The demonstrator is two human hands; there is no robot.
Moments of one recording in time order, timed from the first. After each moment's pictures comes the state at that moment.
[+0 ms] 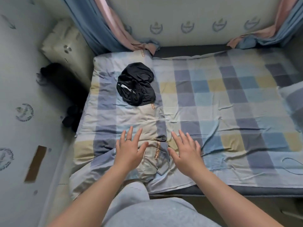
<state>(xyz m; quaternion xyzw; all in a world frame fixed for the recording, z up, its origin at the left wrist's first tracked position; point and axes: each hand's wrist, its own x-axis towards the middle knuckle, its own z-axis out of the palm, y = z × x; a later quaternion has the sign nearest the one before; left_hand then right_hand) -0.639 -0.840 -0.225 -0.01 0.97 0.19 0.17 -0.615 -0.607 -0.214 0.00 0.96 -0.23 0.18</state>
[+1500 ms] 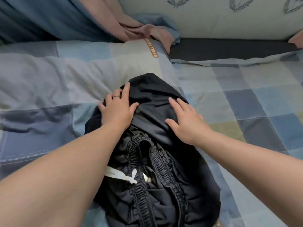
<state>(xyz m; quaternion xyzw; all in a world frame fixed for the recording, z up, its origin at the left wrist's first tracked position) -1.446 -0.978 -0.684 0.03 0.99 0.13 0.01 -1.370 -0.764 -0.629 0.03 0.98 -0.14 0.16</state>
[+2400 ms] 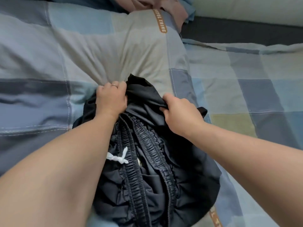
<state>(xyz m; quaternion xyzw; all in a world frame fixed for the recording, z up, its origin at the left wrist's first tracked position) -1.445 -0.993 -0.743 0.09 0.99 0.04 -0.05 -1.370 -0.790 -0.655 -0.03 0.98 -0.17 0.11</state>
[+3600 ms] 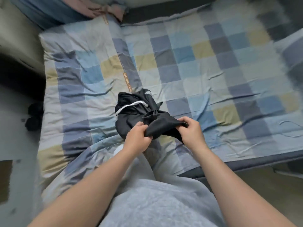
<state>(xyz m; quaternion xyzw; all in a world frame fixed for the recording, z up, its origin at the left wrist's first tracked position) -0.717 -0.740 -0.362 0.07 0.91 0.33 0.23 -0.679 -0.540 -0.321 0.28 0.76 -0.59 0.08</state>
